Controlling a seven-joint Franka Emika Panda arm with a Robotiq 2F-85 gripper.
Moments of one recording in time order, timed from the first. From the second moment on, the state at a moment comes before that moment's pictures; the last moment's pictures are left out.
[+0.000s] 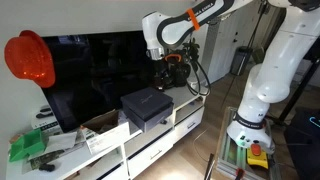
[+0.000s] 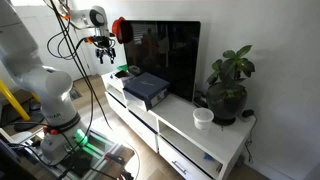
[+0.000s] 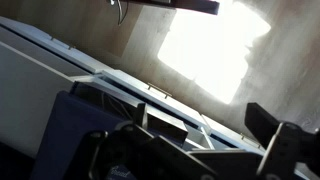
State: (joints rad) arm 0.11 -0.12 0.21 -2.25 -0.02 1.92 0.16
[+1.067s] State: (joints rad) arm 0.11 -0.11 0.21 -2.25 -0.05 1.92 0.17
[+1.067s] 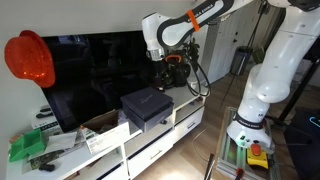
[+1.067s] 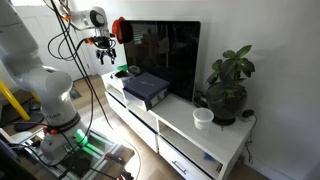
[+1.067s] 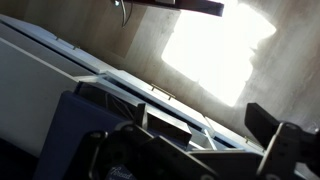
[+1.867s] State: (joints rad) arm 0.15 0.21 0.17 -2.32 -0.53 2.19 0.31
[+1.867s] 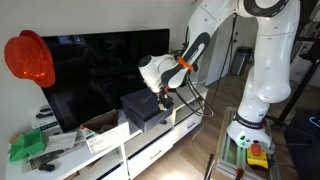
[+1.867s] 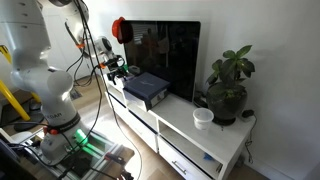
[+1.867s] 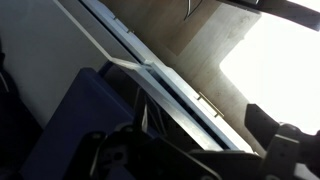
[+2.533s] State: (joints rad) arm 0.17 0.33 0.07 -2.31 -0.80 2.42 0.38
